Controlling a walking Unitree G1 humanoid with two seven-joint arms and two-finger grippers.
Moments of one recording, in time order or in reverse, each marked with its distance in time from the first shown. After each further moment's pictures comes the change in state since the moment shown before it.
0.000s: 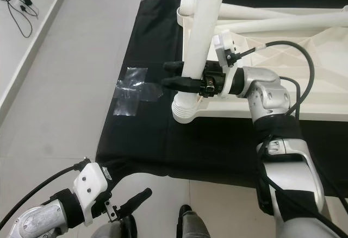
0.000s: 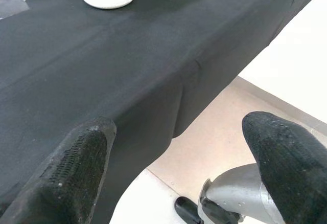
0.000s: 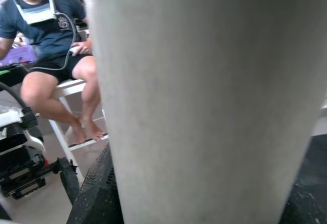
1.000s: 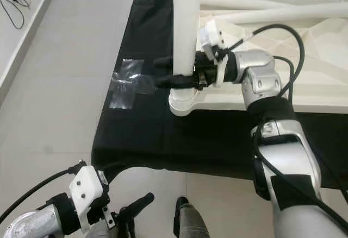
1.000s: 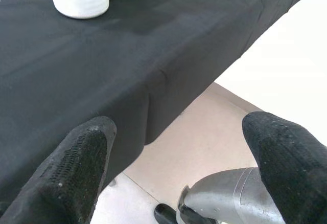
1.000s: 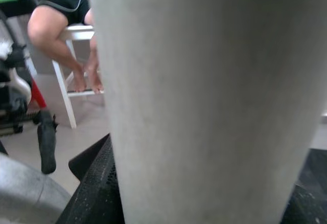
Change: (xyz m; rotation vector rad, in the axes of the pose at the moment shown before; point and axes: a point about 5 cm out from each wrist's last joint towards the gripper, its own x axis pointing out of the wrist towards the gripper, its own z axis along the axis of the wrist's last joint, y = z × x) left arm -0.007 -0.009 0.009 -0.040 -0.028 -0.032; right arm 0.020 -0.005 0.005 -0.207 0.180 0.124
